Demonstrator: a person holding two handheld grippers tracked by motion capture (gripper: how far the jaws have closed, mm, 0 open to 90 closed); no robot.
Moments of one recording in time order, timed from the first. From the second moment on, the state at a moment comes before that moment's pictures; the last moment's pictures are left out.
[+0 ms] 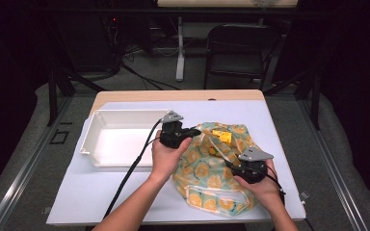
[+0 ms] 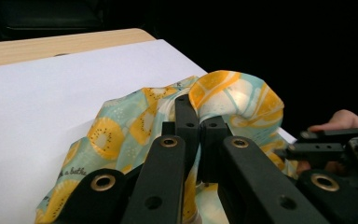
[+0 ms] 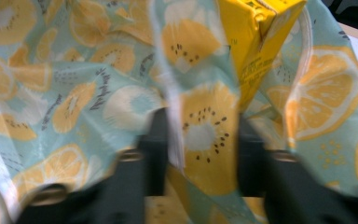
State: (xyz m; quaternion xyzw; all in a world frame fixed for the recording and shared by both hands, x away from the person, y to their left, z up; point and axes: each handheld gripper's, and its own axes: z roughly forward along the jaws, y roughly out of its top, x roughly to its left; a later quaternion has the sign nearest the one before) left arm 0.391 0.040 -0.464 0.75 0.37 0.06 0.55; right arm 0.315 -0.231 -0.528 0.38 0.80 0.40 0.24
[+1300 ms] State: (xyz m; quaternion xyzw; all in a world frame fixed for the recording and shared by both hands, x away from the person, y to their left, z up) left arm 0.395 -0.007 -0.549 0.78 0.45 0.18 0.40; right arm 0.405 -0.274 -0.547 0.57 0.71 0.39 0.18
